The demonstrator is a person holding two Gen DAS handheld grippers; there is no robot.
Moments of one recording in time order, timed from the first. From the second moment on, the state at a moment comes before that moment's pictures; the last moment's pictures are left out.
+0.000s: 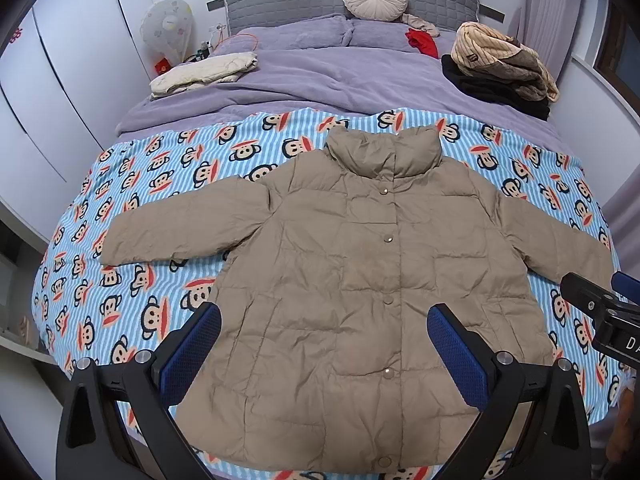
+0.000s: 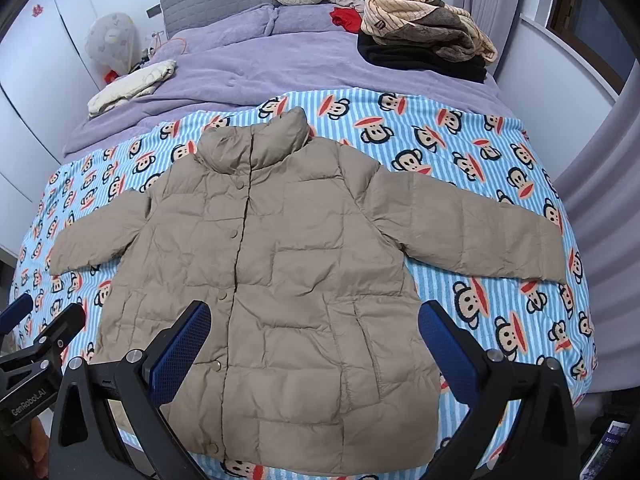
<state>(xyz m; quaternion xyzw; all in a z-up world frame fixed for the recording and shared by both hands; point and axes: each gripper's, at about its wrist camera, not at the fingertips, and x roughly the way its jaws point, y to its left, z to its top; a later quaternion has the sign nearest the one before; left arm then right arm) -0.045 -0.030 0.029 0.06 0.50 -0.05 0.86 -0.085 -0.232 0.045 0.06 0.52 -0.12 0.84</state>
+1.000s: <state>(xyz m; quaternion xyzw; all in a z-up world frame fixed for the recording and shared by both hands) -0.048 -0.033 0.032 0.06 0.50 -0.04 0.86 -0.084 -0.230 0.045 0.06 0.52 -0.12 0.84</state>
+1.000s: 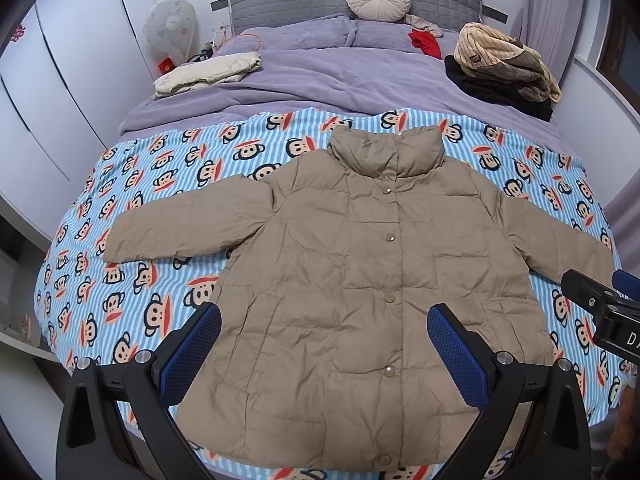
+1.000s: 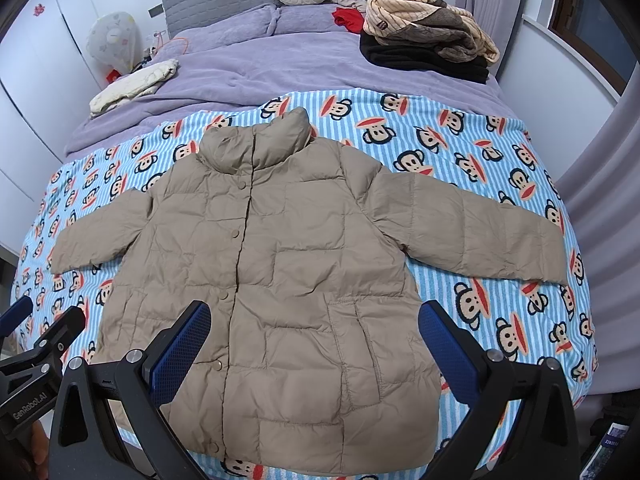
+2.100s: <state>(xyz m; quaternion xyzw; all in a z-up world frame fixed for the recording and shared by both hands) -0.047 -0.030 0.033 0.06 0.50 -0.04 0.86 -0.083 -0.234 0.044 0.06 0.52 -0.12 0.84</state>
